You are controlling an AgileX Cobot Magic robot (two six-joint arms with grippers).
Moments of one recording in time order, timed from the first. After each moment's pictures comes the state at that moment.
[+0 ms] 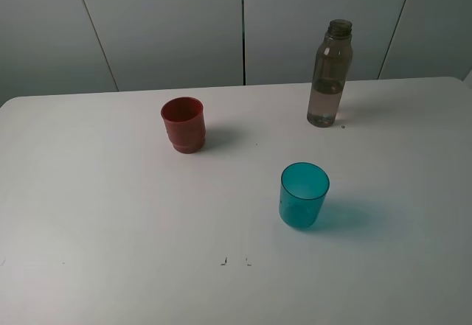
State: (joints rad) left arm 0.05 0.00 -0.52 -0.01 1.09 0.14; right arm -0.05 0.00 -0.51 0.02 1.10 0.01
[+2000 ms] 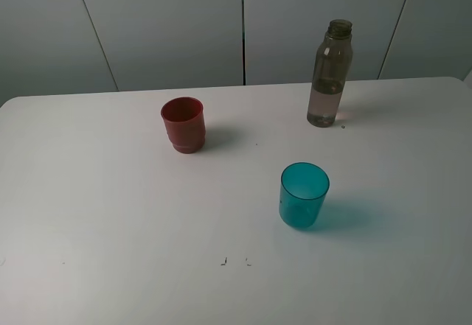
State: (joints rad) left arm 0.05 0.00 -0.52 -0.01 1.09 0.14; right arm -0.05 0.00 -0.51 0.02 1.10 0.01
